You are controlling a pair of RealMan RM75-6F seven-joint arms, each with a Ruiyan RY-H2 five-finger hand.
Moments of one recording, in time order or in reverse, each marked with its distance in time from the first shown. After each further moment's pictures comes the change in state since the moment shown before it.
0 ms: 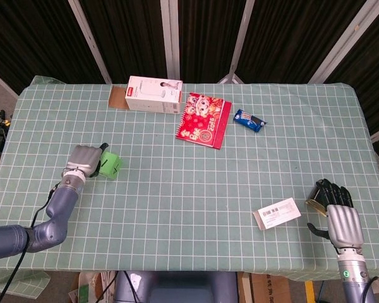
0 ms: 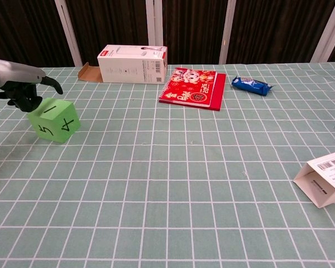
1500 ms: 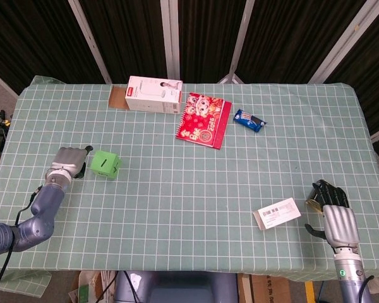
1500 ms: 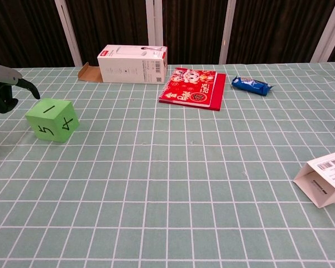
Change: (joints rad) left arm 0.007 0.094 0.035 -0.009 -0.064 -0.093 0.007; right arm 0.011 -0.023 -0.004 0.015 0.016 -0.018 -0.024
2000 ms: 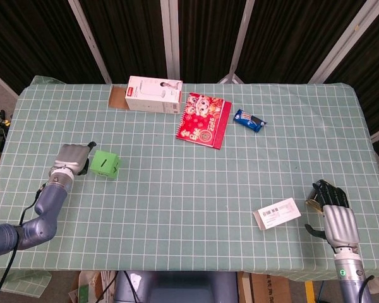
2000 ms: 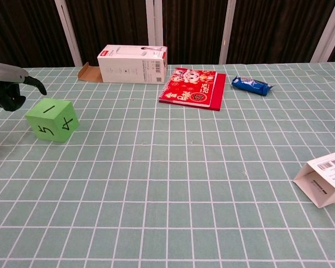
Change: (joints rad) left arm 0.038 -0.066 -0.022 0.075 0.107 0.023 -0.065; right arm 0.002 0.002 0.000 0.001 0.007 -0.008 0.004
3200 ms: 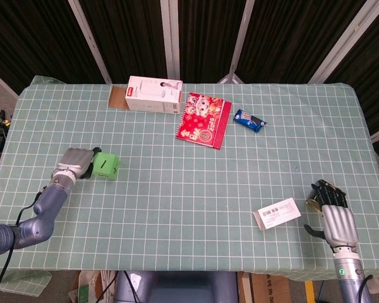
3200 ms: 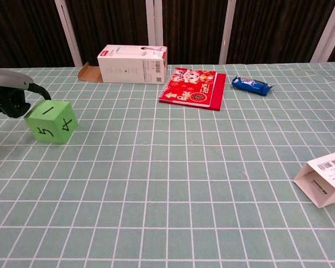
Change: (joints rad) left arm 0.013 0.032 0.003 -0.011 0.052 -0.094 -0.068; right arm 0.008 0.000 -0.004 -0.001 0.010 -0.017 0.000
